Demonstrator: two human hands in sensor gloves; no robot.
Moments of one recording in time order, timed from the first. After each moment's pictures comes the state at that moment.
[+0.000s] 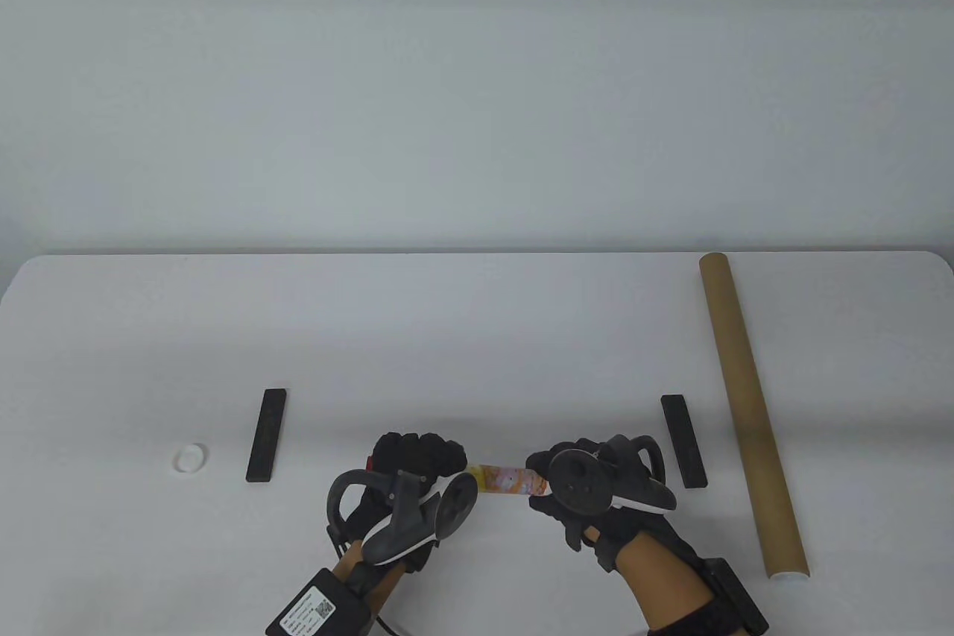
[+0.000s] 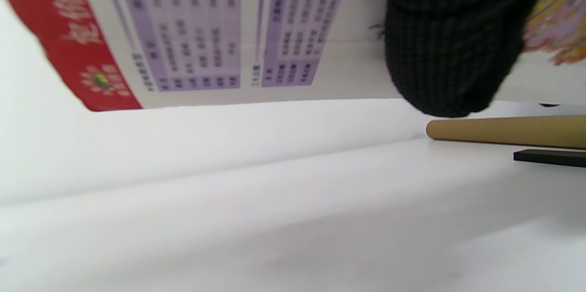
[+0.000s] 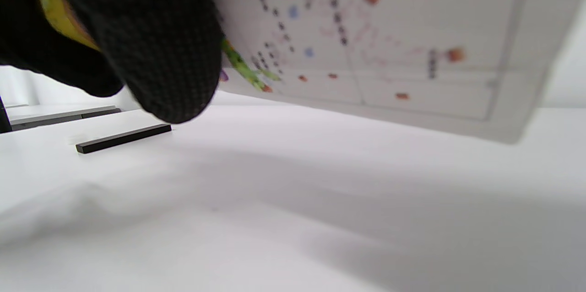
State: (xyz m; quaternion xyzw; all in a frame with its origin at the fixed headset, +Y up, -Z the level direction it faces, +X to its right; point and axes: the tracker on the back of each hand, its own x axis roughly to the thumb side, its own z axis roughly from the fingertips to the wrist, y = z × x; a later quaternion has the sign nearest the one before) left_hand -0.096 -0.686 -0.311 0.10 -0.13 -0.05 0.99; right_hand 0.111 -0.692 -0.333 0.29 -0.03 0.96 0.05
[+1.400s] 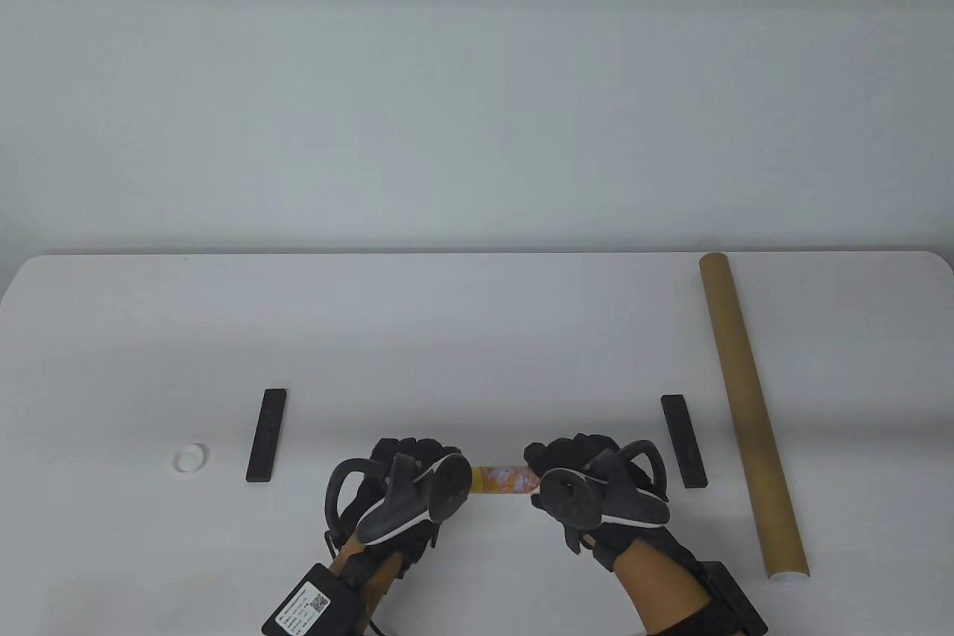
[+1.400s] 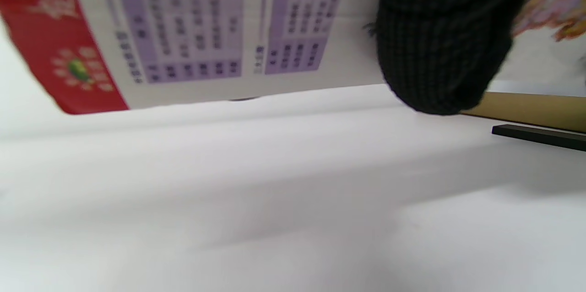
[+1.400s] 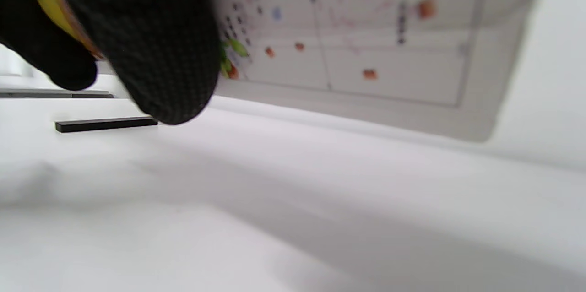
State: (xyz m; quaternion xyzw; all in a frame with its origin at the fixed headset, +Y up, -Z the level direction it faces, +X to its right) left_hand -0.103 -0.690 -0.325 0.00 -0.13 -0.01 0.99; right_hand 0.103 -0.691 -0.323 0.29 -0.10 0.95 -0.04
